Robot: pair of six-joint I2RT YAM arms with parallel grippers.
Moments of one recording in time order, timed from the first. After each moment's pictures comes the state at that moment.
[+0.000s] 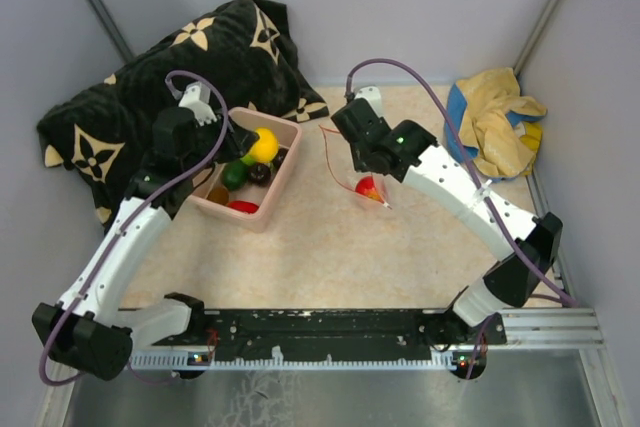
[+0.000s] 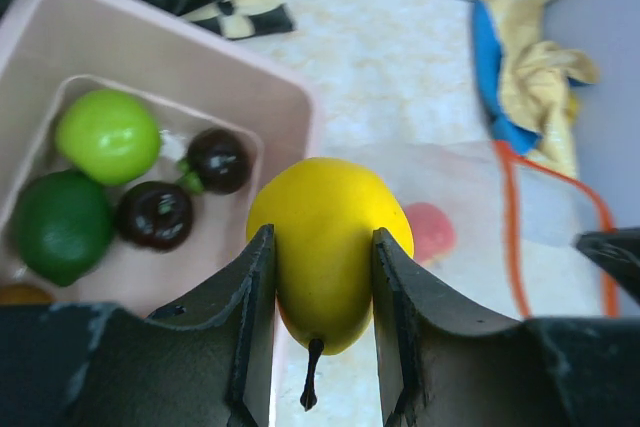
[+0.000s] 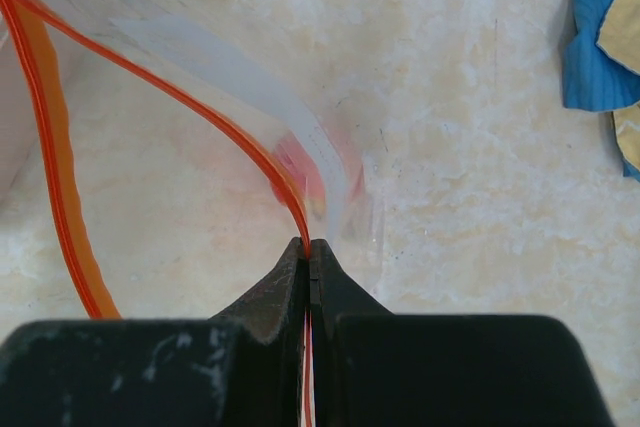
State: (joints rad) left arm -0.32 1.13 1.11 -0.33 0.06 -0.50; right arm 0.80 1.53 1.64 -1.00 0.54 0.40
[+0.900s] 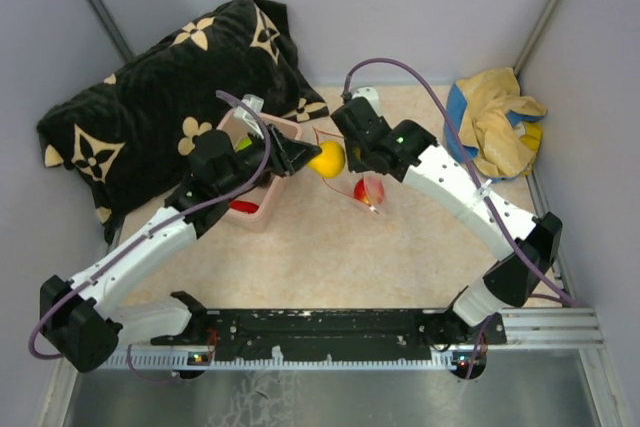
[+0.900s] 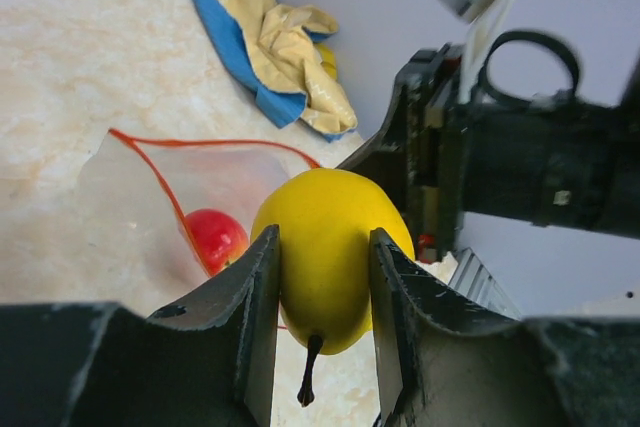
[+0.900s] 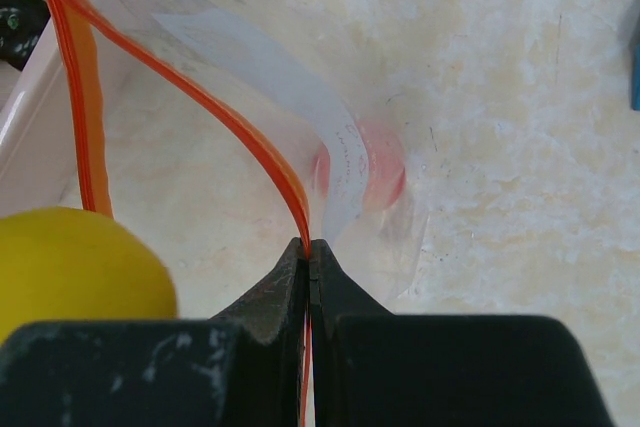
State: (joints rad) left arm -0.62 1.13 0.95 0.20 0.28 -0.63; right arm 0.80 1.54 1.64 -0.97 0.44 0.43
